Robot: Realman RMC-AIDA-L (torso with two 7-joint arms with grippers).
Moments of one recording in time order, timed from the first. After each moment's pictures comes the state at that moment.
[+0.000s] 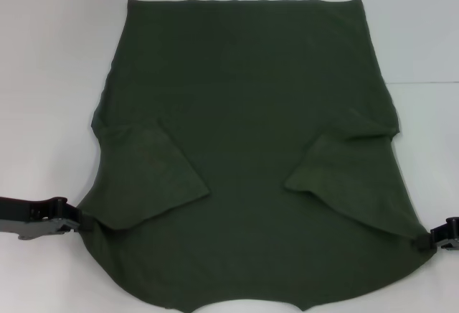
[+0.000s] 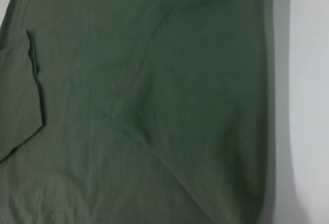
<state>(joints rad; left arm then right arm) -0.69 -1.95 0.31 0.60 2.67 1.51 -2.36 0.59 1.85 -0.69 -0.46 -2.35 -1.37 2.32</state>
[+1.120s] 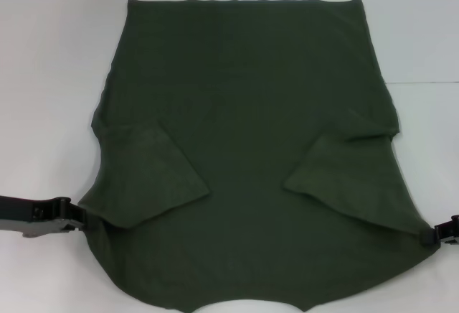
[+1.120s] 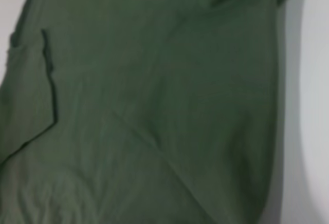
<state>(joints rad) -0.69 -1.95 0.31 0.60 2.66 1.53 -2.32 0.58 1.84 -0.66 -0.47 -2.34 -1.39 2.25</state>
